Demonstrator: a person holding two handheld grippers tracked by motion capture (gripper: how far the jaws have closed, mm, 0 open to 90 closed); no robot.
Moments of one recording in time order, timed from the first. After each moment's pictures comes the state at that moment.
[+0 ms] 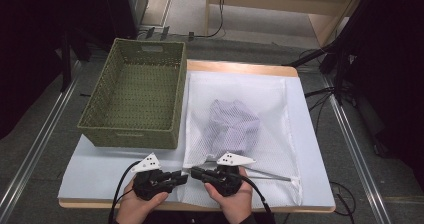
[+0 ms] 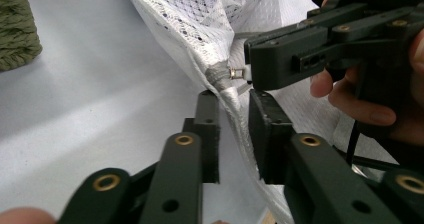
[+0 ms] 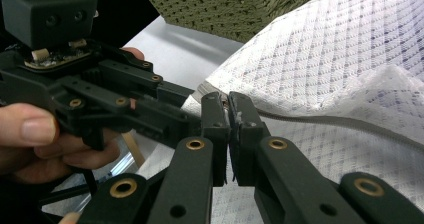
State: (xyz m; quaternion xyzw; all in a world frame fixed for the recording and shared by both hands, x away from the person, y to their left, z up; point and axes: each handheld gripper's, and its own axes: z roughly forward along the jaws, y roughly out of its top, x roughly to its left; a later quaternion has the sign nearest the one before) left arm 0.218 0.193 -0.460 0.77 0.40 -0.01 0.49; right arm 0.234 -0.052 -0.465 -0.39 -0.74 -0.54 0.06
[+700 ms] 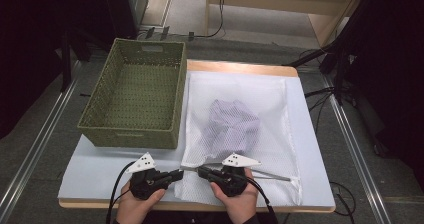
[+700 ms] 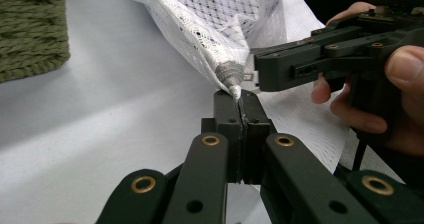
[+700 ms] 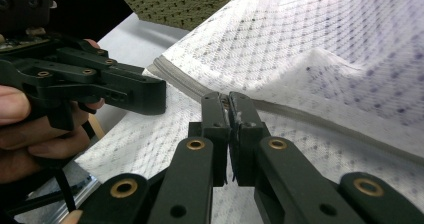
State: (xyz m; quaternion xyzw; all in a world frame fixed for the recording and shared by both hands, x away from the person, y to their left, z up) left arm 0.215 0.199 -0.460 0.76 0.42 0.01 0.50; right arm 0.233 -0.066 -0.471 -0.42 -0.74 -0.53 0.03
